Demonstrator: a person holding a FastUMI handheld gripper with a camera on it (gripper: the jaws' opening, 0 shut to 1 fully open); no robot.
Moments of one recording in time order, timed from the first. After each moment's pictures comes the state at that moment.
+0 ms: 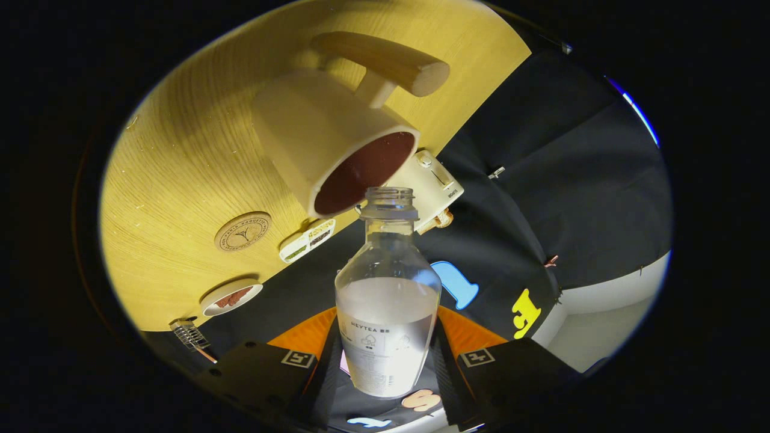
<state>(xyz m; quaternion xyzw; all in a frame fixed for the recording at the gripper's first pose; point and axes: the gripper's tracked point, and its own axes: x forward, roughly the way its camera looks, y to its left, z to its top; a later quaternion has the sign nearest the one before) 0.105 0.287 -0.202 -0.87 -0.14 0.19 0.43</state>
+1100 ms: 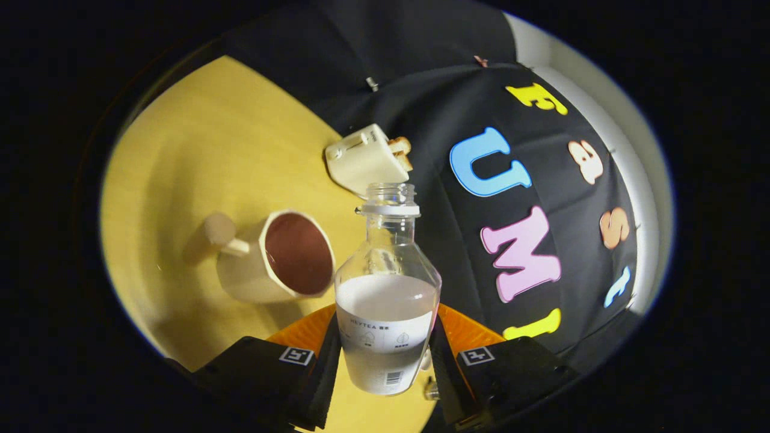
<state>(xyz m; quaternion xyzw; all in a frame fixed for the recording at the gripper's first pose) 0.058 0.275 -0.244 -0.38 0.10 0.23 0.89</state>
